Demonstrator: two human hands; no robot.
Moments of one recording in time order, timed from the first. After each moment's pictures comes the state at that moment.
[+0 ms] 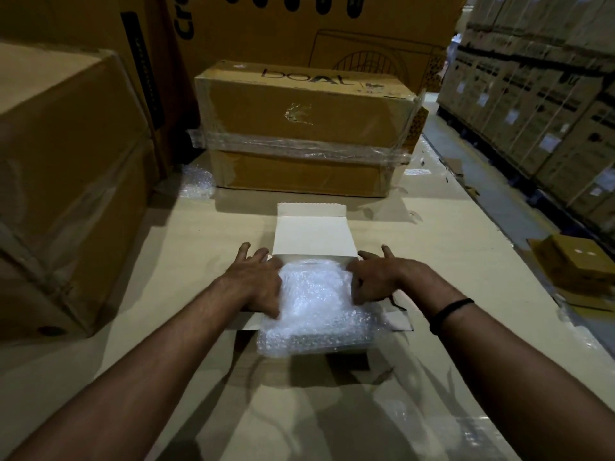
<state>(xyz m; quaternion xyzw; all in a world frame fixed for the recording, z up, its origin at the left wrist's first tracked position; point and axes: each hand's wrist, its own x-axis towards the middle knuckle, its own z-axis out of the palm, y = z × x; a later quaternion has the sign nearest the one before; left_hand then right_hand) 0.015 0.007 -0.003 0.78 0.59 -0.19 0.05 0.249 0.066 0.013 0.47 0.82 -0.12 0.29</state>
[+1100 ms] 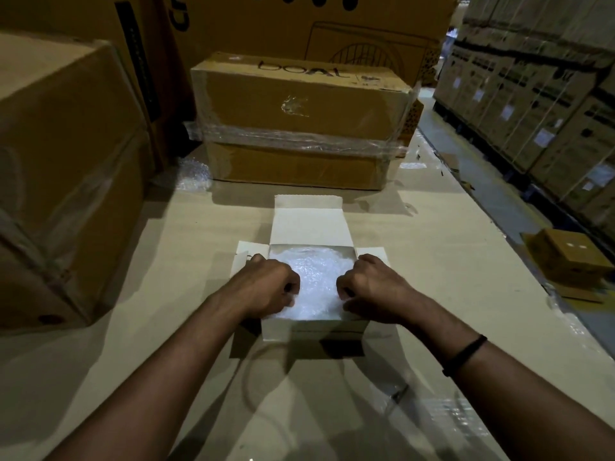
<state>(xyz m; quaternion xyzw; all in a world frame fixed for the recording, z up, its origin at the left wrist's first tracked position) 0.031 -0.028 0.000 0.82 0.56 0.04 0.12 0.265 0.010 -0.006 0.35 0.94 0.03 0.02</state>
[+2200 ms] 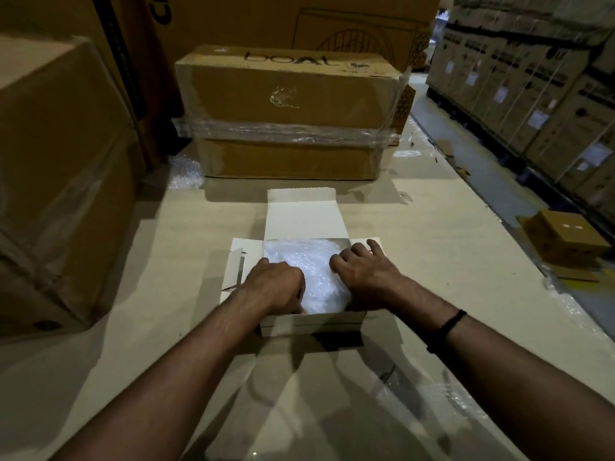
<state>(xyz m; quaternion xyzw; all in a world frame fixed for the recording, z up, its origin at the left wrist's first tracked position) 0.065 -0.025 0.002 0.80 0.58 -0.08 0.11 0.250 0.010 -0.005 0.45 0.88 0.05 0.16</state>
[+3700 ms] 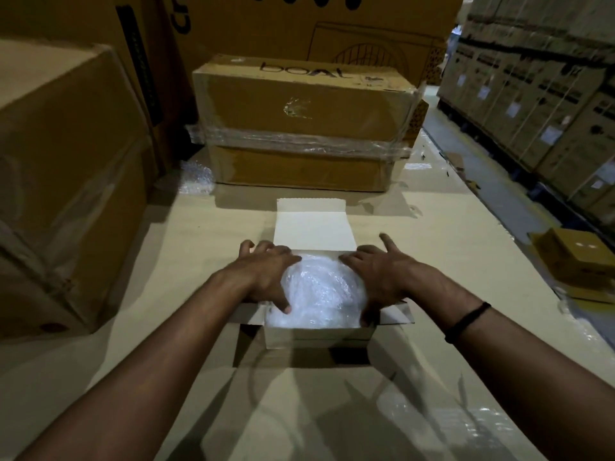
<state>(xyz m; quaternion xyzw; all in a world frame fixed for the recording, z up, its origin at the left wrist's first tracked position) 0.021 0.004 0.014 0.78 0.60 -0.12 0.13 0.256 0.048 0.018 0.43 0.86 -0.02 0.26</state>
